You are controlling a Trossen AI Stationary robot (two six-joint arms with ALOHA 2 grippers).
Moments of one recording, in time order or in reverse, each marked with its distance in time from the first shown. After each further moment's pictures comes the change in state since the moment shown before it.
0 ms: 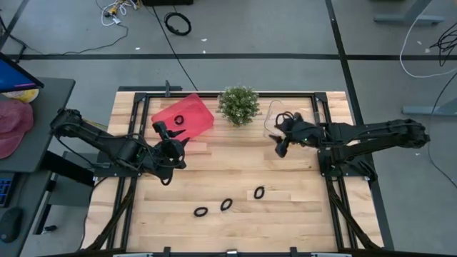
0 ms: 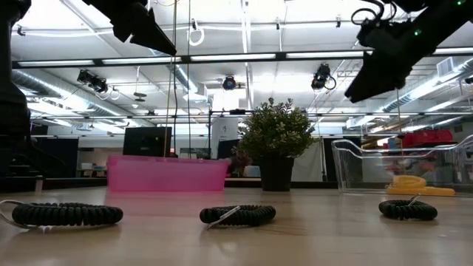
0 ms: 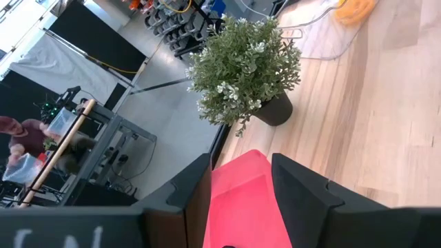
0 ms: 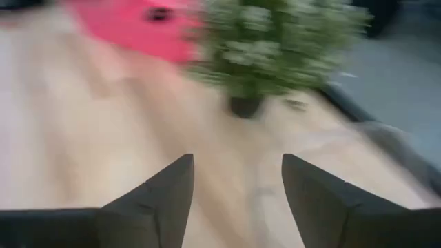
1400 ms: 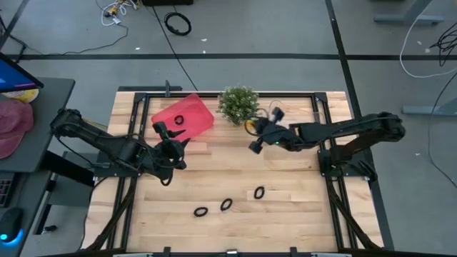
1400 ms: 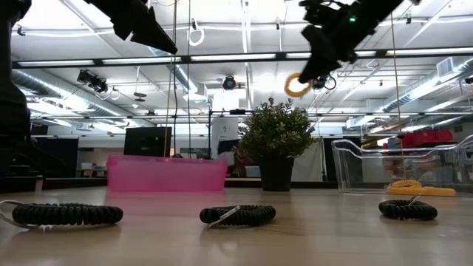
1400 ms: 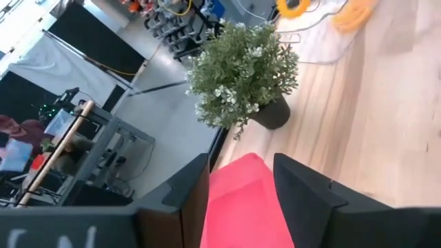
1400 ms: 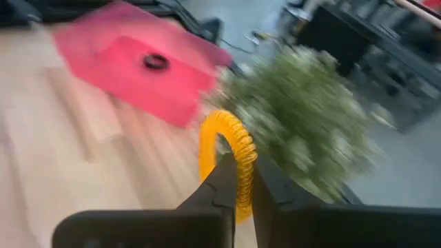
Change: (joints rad) left arm -0.008 0.003 0.000 0.015 -0.001 0.001; right arm 0.073 0.428 0.359 0.070 0.244 -0.130
